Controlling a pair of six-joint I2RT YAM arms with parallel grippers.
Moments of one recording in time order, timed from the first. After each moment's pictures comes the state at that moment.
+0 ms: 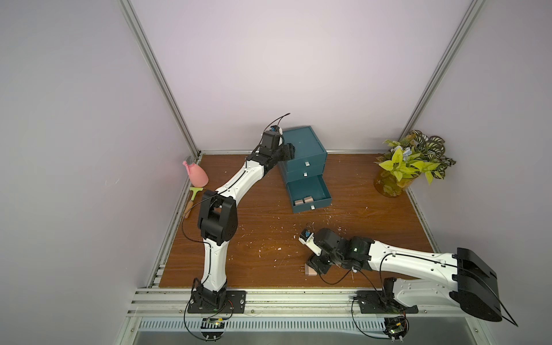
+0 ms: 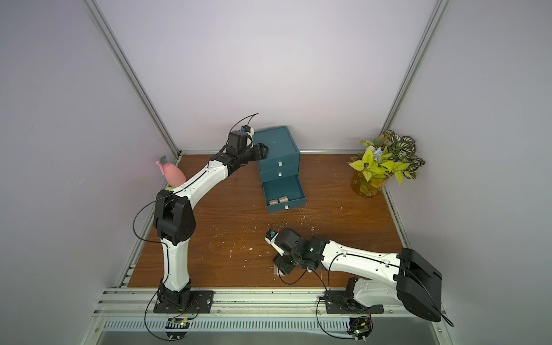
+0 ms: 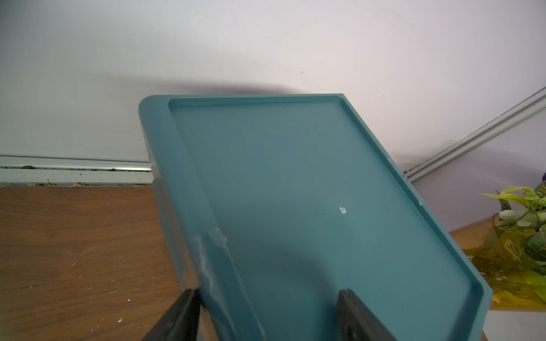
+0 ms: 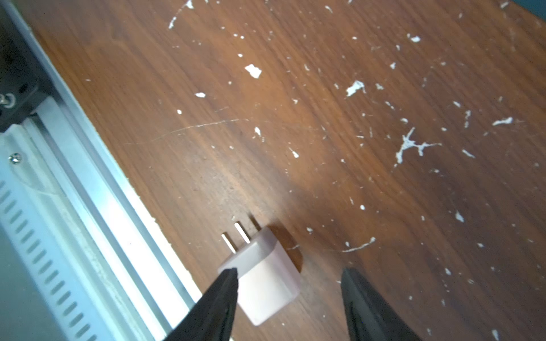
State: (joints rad) left arm -0.41 2.07 1.85 -0.25 0.09 -0.42; right arm 1.15 1.24 0.70 -0.48 0.03 0.26
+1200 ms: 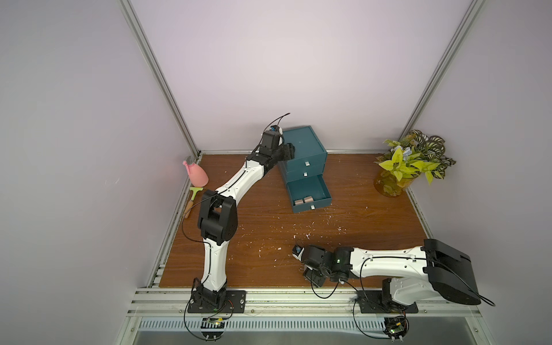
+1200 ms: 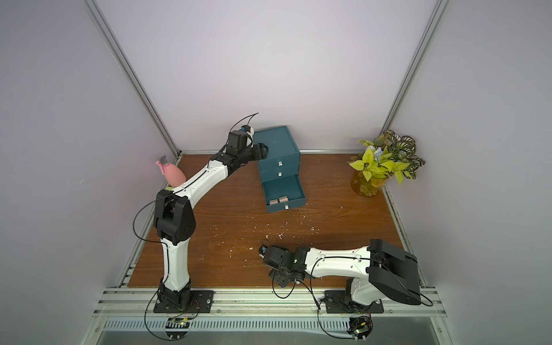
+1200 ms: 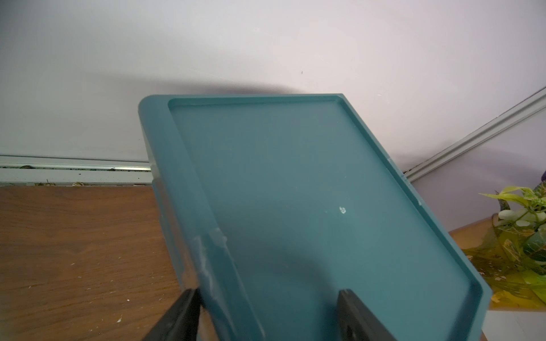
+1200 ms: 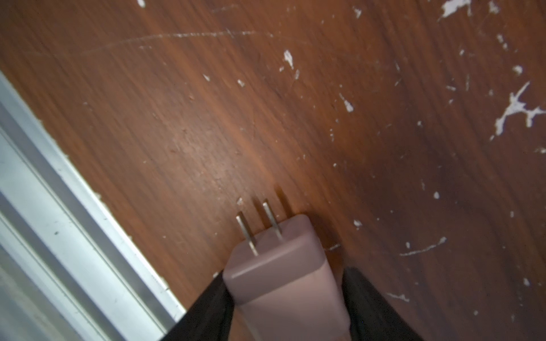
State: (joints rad) left arm -0.41 2.07 1.85 -0.25 0.10 -0.42; right arm 1.29 1.43 0.70 -0.48 0.15 0.29
